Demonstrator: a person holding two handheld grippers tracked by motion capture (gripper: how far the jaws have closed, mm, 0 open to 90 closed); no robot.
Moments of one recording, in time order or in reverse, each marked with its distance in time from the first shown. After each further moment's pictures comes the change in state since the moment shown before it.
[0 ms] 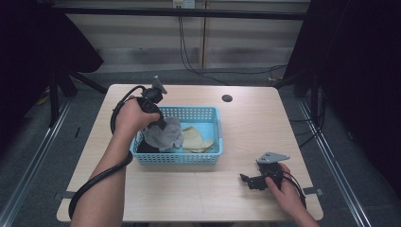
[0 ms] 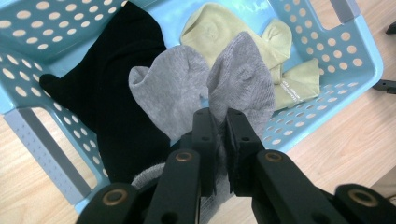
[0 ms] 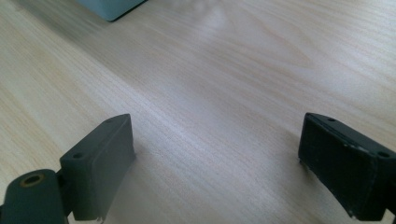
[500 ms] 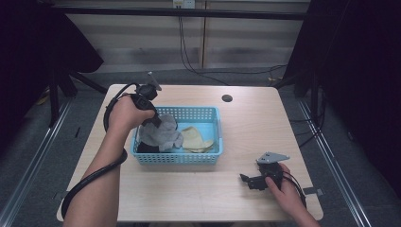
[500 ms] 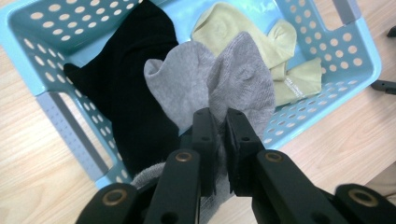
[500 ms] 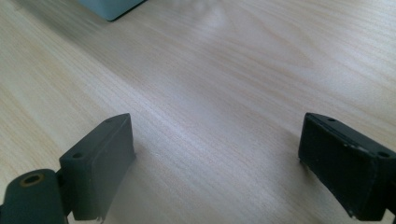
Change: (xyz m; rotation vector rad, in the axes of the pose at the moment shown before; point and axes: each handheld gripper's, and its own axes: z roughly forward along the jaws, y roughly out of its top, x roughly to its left) left arm 0.005 -0.004 -0.018 0.006 0.021 -0.023; right arm 0.000 0.000 0.000 0.003 -0.002 0.001
